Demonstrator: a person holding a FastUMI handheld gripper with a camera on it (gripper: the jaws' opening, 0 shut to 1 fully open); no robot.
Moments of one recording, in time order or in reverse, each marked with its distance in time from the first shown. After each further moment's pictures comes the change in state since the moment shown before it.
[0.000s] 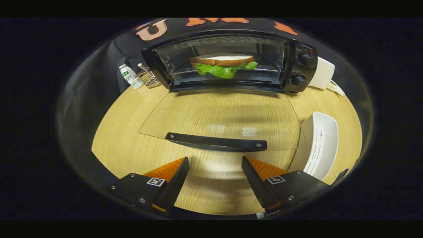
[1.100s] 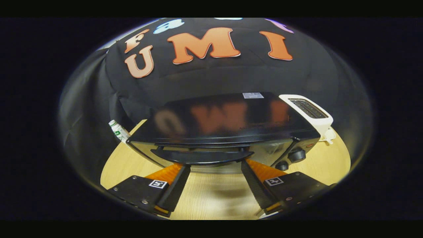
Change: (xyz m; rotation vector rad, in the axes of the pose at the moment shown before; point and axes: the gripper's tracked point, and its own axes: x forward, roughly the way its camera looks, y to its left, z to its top) arm -0.036 -0.030 0.214 0.087 -0.357 -0.050
